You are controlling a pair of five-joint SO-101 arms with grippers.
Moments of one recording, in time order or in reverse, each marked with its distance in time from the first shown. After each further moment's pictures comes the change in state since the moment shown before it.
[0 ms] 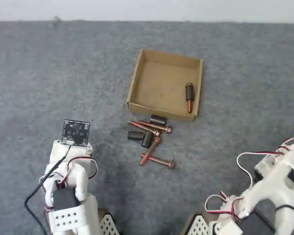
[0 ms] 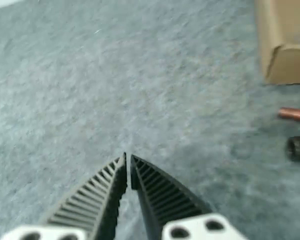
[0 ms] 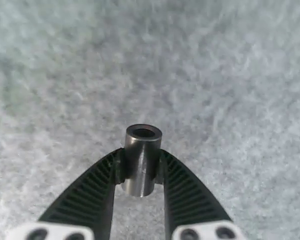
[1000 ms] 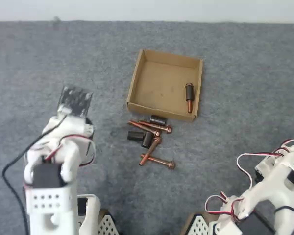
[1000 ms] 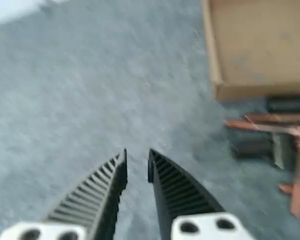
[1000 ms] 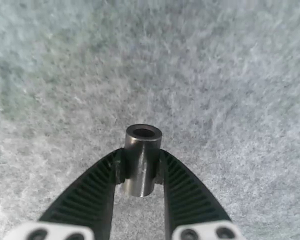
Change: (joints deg) left arm 9.2 38.9 -42.6 13.8 0.4; right arm 0.3 -0.3 0.9 -1.7 0.1
